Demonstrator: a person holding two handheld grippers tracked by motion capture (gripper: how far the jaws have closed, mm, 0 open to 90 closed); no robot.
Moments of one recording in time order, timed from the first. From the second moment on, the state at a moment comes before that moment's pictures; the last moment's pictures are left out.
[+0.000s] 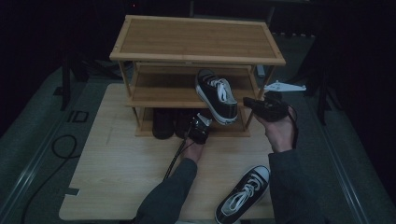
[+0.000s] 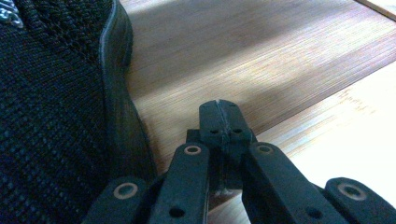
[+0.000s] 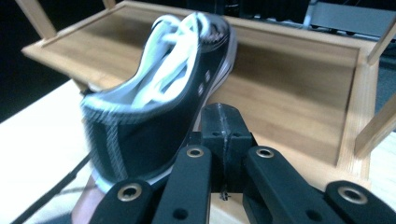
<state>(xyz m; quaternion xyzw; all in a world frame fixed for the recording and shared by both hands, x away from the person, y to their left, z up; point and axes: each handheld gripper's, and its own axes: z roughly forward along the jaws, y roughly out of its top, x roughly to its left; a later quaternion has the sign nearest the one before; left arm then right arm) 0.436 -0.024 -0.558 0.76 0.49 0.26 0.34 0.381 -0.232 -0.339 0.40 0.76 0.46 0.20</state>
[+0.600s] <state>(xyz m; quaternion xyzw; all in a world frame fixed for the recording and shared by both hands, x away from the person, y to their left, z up) 0.436 -0.024 -0.558 0.76 0.48 0.26 0.34 0.337 -0.216 -0.366 0.35 0.81 0.43 0.18</state>
